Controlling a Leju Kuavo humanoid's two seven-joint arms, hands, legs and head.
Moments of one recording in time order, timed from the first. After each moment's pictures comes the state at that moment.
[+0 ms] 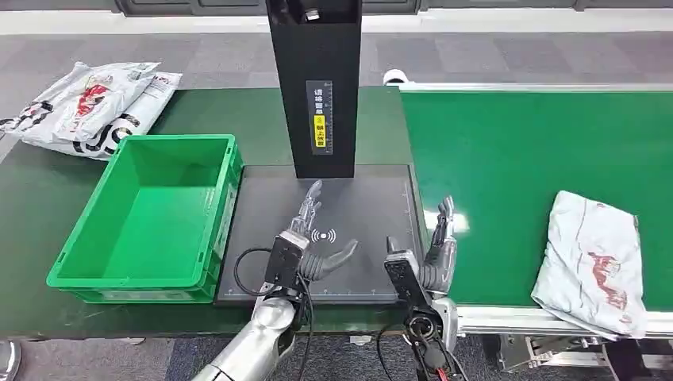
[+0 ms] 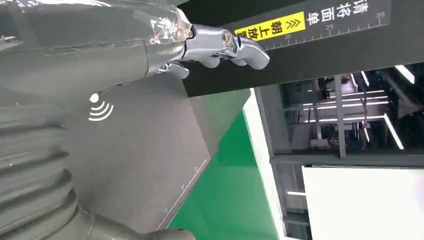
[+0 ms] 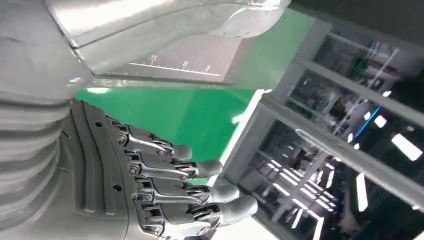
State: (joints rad) left arm -0.40 -0.33 -0.45 -0.75 -0.05 0.27 -0.70; right arm -0.25 0.35 -0.08 -0.81 0.60 -0.70 -0.70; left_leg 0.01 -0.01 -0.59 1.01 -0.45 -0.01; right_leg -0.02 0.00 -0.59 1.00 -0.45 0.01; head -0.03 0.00
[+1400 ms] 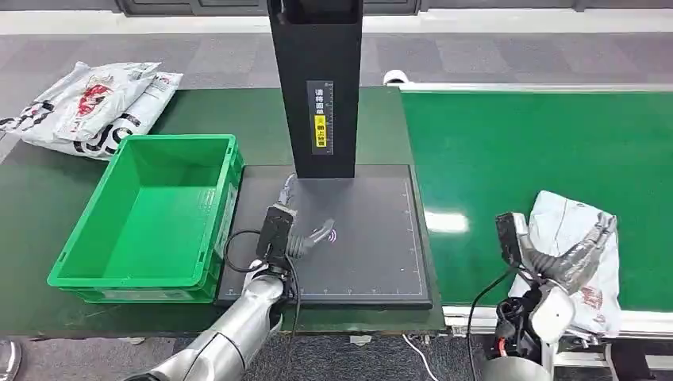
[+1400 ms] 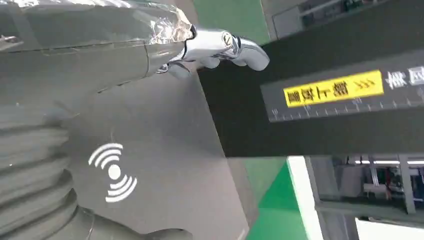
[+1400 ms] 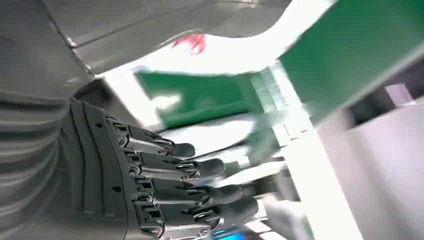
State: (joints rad) left arm -0.59 -0.33 -0.26 -0.44 -0.09 0.36 -0.70; right arm -0.42 0.25 -0.81 -0.95 1.57 -0.70 -0.01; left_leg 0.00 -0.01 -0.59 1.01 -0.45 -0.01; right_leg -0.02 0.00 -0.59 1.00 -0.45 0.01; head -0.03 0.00
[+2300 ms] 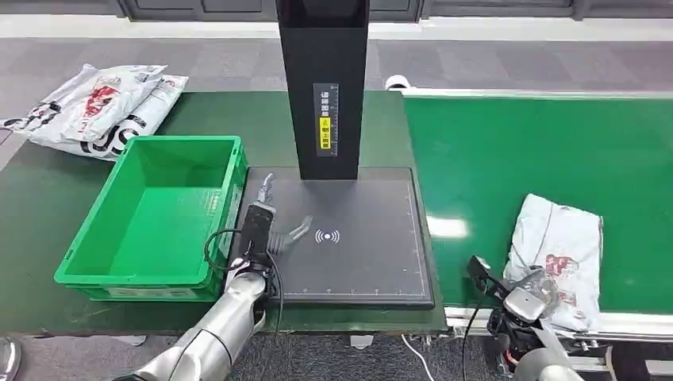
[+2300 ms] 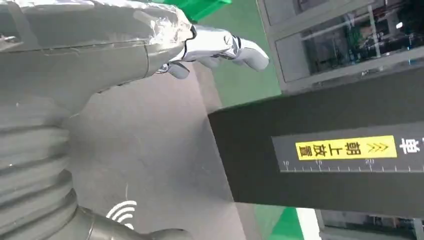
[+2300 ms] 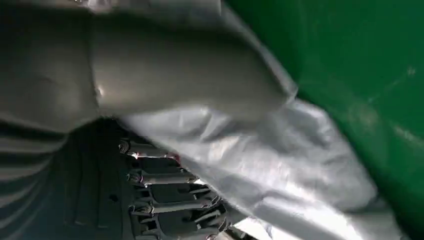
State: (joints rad) left arm -0.59 -0.28 -0.17 -0.44 -0.15 0.33 -0.70; right arm -0.46 -0.06 -0.24 -0.32 1.55 -0.22 0.61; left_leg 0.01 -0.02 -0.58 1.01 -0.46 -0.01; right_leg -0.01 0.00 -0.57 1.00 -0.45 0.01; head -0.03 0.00
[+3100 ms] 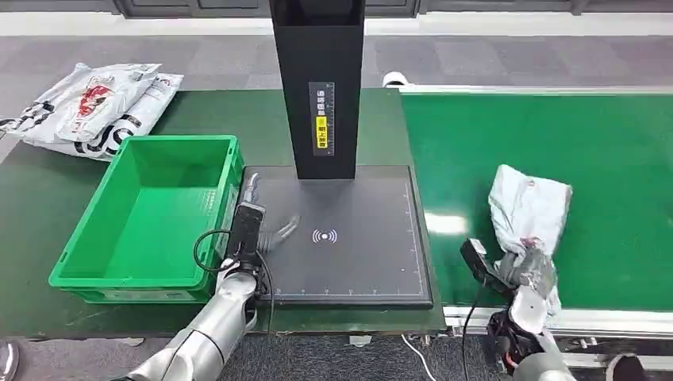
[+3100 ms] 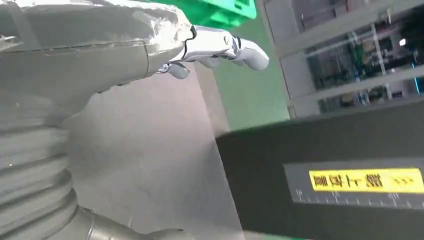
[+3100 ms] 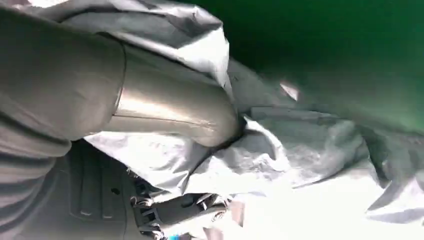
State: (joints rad) left arm -0.57 -0.25 -0.14 -0.47 -0.17 0.40 -0.70; right arm -0.45 -0.02 -0.28 -0.46 1.49 -0.70 0.17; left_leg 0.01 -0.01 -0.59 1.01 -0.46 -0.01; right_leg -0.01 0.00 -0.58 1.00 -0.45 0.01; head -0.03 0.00
